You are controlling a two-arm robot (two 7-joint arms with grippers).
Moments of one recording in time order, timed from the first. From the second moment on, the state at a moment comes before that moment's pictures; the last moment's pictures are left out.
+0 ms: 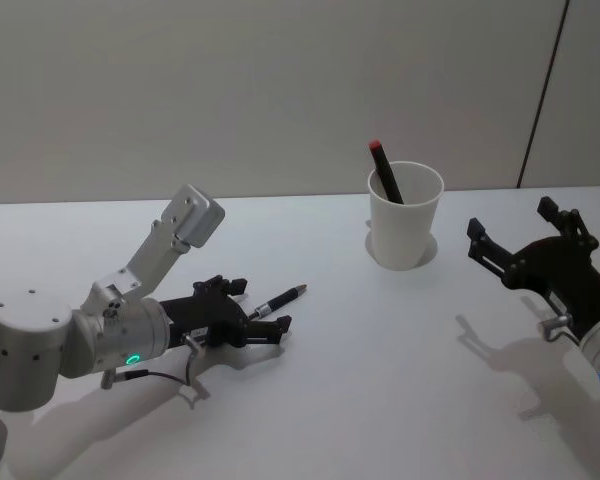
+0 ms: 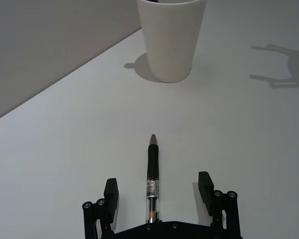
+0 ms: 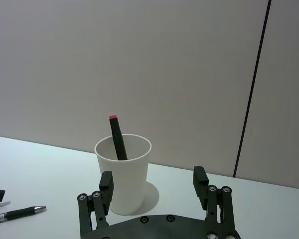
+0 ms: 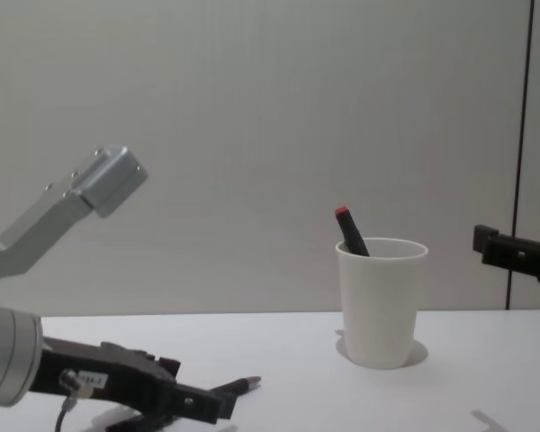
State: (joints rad) left arm -0.36 0.48 0.39 -1.43 -0.28 0.43 -0.60; right arm -0.01 0.34 -0.23 -1.77 0.29 0.03 0.07
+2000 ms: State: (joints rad) left arm -0.36 0.49 0.39 -1.39 -0.30 0.46 -0.58; right arm -0.01 0.34 -0.23 -1.77 0.29 0.03 0.07
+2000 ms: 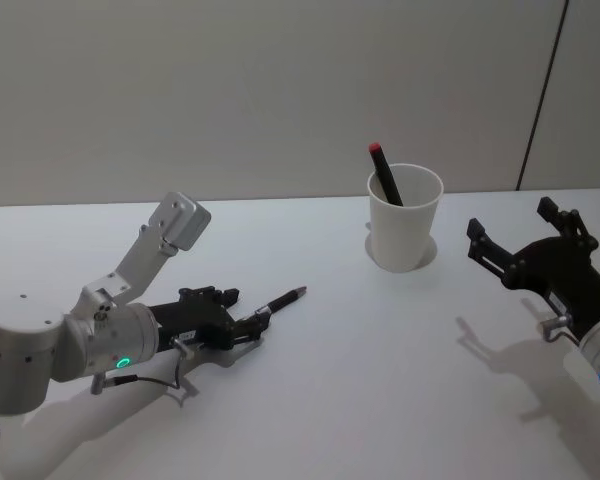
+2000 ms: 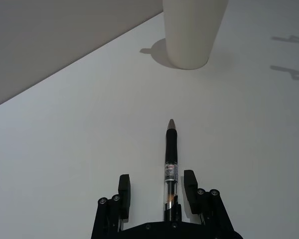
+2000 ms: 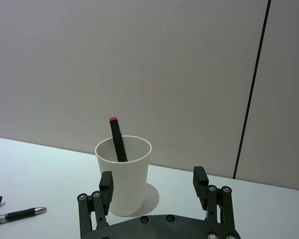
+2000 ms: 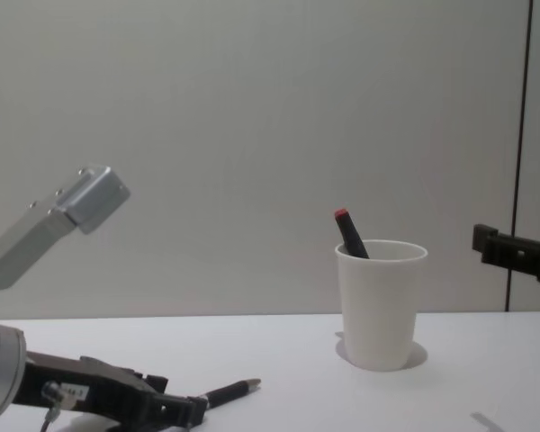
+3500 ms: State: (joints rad) left arm -0.35 0.50 0.38 -1.41 -0.33 0.45 -0.63; right arm -0.01 0.34 -0.23 -1.77 0.29 0.03 0.07
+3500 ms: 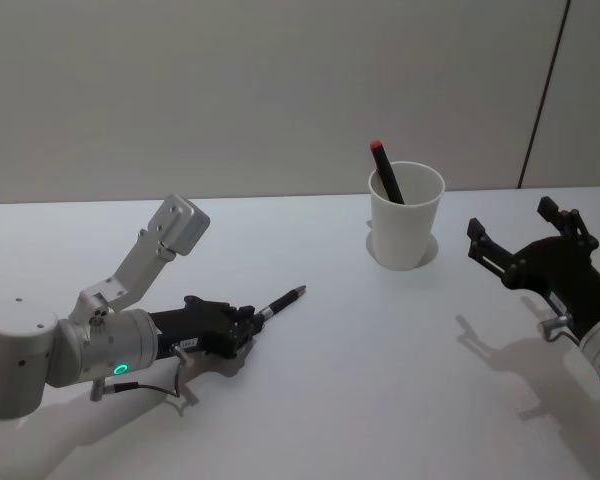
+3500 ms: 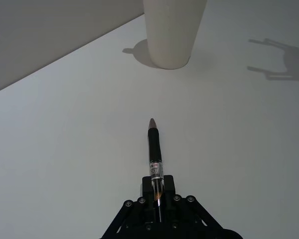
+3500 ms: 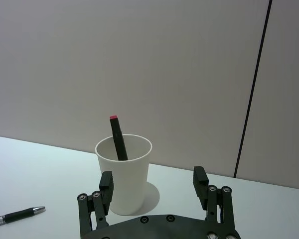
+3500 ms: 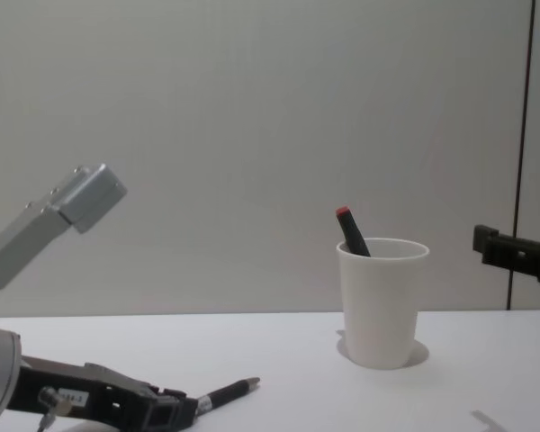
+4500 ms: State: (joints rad) left arm -0.32 0.51 0.36 -1.46 -0.44 0.28 -0.50; right arm -0.01 0.34 -0.23 -1.77 0.29 0.03 0.07
